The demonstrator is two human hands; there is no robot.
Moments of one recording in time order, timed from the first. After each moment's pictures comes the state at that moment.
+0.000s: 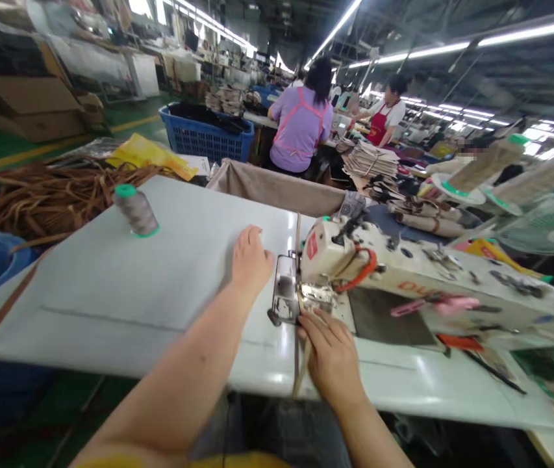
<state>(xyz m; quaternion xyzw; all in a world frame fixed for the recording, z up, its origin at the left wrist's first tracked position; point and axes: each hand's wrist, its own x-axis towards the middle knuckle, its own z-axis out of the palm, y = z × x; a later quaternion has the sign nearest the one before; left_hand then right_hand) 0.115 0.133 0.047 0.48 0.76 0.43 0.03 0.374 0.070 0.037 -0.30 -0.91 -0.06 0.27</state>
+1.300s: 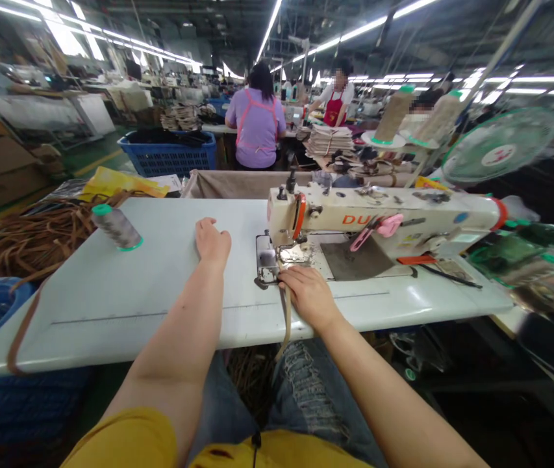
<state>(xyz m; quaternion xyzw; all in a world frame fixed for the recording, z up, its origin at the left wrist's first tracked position) 0.070 0.138 0.029 0.39 0.80 0.45 0.00 0.364 0.074 0.027 -0.29 -0.91 -0.01 0.30</state>
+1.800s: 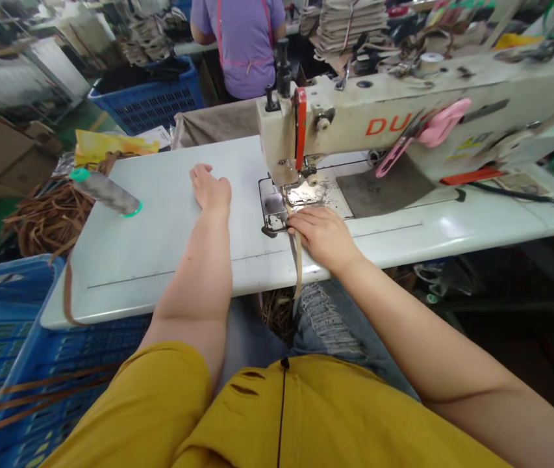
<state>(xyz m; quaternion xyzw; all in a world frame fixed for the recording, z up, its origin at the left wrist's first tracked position) 0.057 0.158 0.017 0.42 0.79 0.45 0.00 0.363 0.074 0.028 -0.29 -0.91 0.01 0.28</state>
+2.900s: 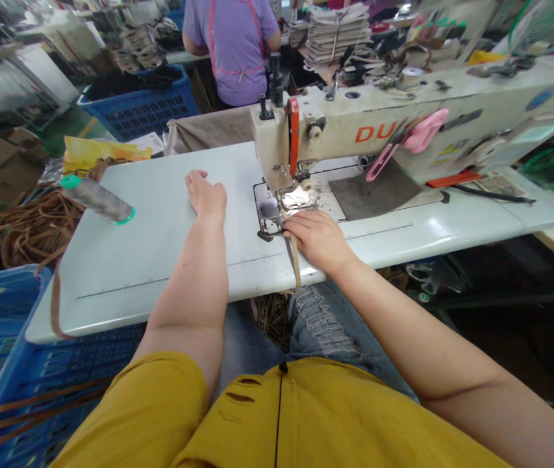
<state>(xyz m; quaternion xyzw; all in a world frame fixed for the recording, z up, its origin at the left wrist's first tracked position) 0.060 0.156 0.018 0.42 0.79 0.45 0.00 0.363 0.074 0.028 -0.31 -0.91 0.01 0.27</state>
